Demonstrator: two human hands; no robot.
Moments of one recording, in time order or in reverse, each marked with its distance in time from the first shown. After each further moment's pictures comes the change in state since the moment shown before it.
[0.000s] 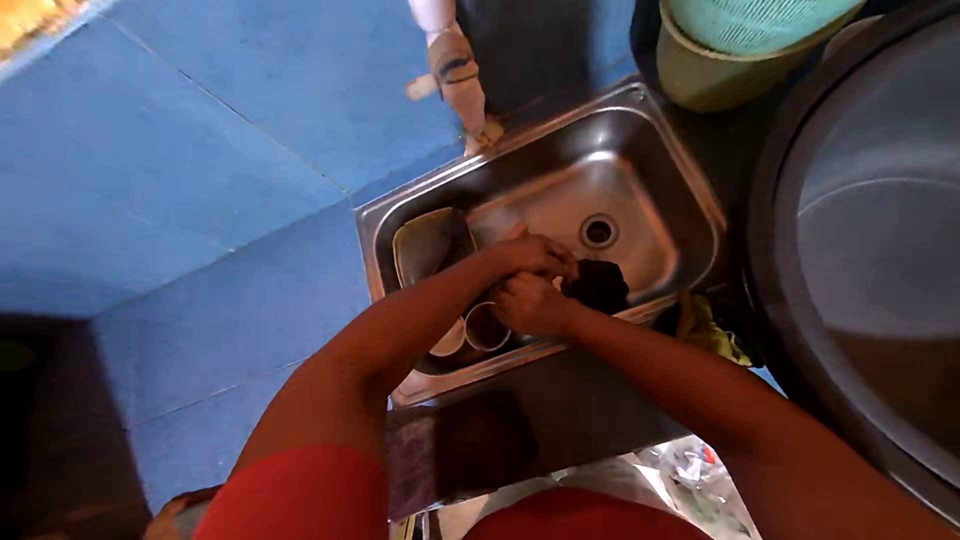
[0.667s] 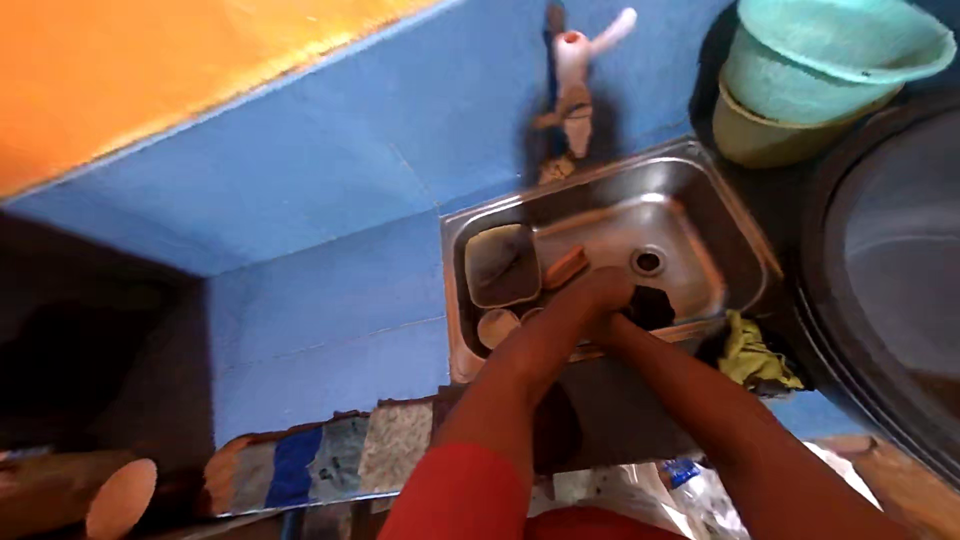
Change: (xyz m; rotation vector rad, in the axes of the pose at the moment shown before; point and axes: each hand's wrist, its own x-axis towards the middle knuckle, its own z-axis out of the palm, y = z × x) left_hand -0.014 0.037 0.060 0.583 0.184 -0.109; right_hand 0.050 -0.031 -0.062 0.585 -0.874 1.174
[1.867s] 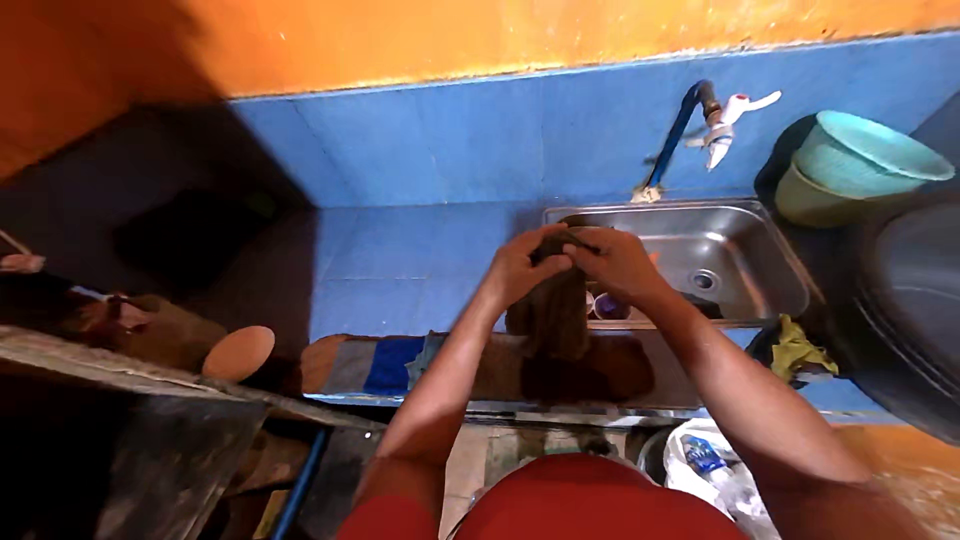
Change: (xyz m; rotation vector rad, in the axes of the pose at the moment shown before) left_hand -0.370 -0.110 0.079 -0.628 1.171 0.069; right_hand -0.113 -0.194 0.109 -0.141 0.490 -0.840
